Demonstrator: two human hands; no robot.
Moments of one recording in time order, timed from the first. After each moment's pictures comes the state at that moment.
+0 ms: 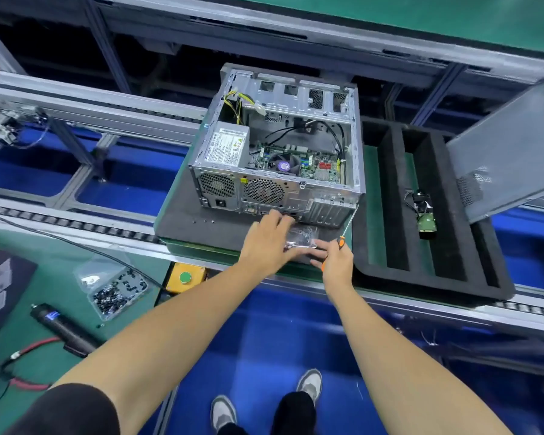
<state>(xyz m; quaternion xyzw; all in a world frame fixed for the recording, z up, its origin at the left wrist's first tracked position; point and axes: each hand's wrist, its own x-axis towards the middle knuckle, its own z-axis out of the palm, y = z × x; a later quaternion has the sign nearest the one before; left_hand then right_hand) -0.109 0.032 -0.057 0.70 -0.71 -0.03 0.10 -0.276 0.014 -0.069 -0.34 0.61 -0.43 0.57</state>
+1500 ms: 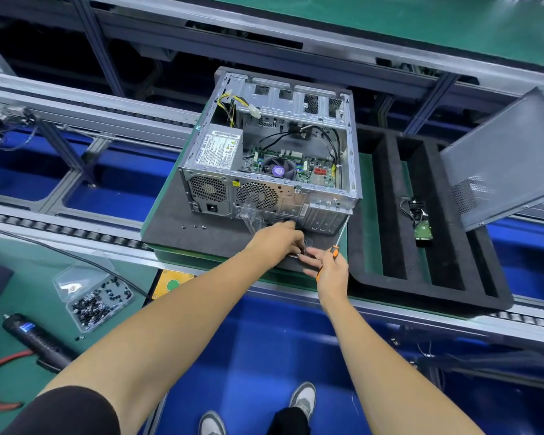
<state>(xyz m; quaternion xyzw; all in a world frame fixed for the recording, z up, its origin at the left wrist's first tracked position) -0.122 -0.009 -0.044 0.62 -0.75 -0.22 0.07 -0.280 0.013 -0.088 -0.37 0.60 -0.43 0.56</state>
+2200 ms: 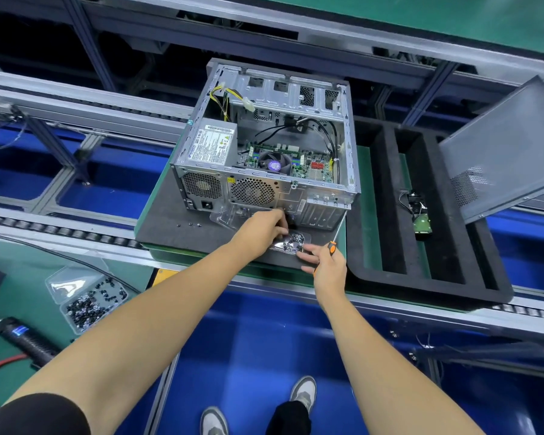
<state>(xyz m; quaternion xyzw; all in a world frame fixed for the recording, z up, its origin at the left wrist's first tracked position) -0.095 -0.017 -0.054 0.66 -0.66 -0.31 0.19 -0.278 0.014 -0.087 -0.37 0.61 -0.43 0.55</state>
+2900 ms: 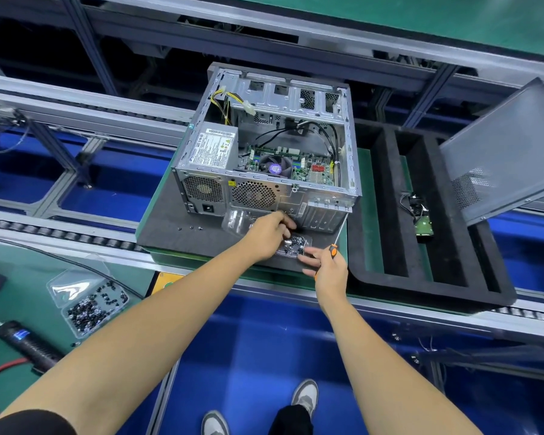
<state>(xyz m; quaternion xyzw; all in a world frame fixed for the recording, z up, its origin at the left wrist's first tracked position) -0.106 -0.011 -0.048 0.65 -0.58 -0.40 0.28 -0.277 0.013 -0.088 -0.36 0.62 -0.42 0.55</state>
